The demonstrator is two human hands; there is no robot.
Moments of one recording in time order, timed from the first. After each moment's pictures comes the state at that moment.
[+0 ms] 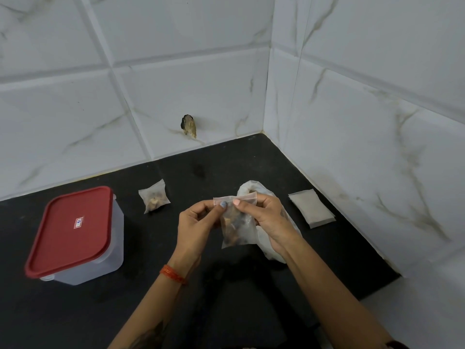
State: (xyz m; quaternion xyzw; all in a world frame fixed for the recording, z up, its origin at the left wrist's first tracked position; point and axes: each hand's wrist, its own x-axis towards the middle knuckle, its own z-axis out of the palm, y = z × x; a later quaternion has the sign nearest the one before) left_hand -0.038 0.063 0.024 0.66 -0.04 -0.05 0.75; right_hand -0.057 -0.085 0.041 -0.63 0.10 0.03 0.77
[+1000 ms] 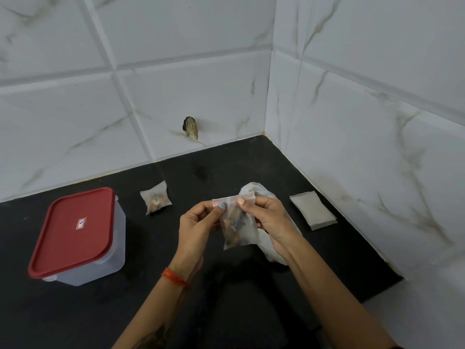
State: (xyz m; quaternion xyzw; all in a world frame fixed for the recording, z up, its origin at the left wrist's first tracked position) left_hand -0.040 0.063 0.023 0.64 -0.03 -0.05 0.77; right_hand -0.059 -0.087 0.042 -0.62 0.10 0.05 0.78
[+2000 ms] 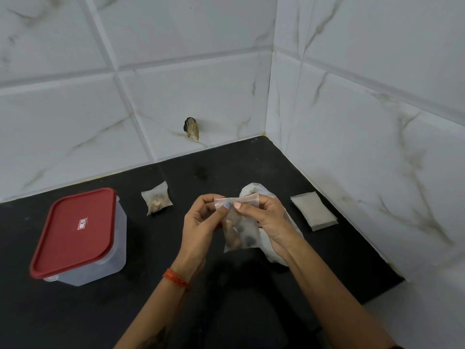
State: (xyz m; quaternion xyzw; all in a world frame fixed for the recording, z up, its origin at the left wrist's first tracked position) left_hand -0.042 0.061 0.028 0.63 -0.06 -0.05 0.77; right_hand -0.061 -0.080 0.051 -0.60 0.06 0.04 0.80
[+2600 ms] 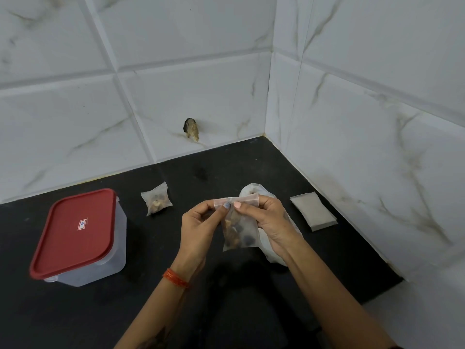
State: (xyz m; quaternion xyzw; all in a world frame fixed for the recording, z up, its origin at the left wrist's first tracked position) left_hand -0.042 0.060 0.031 0.65 -0.05 -0.03 0.76; right_hand -0.060 -0.080 0.050 -0.58 0.08 0.03 0.81
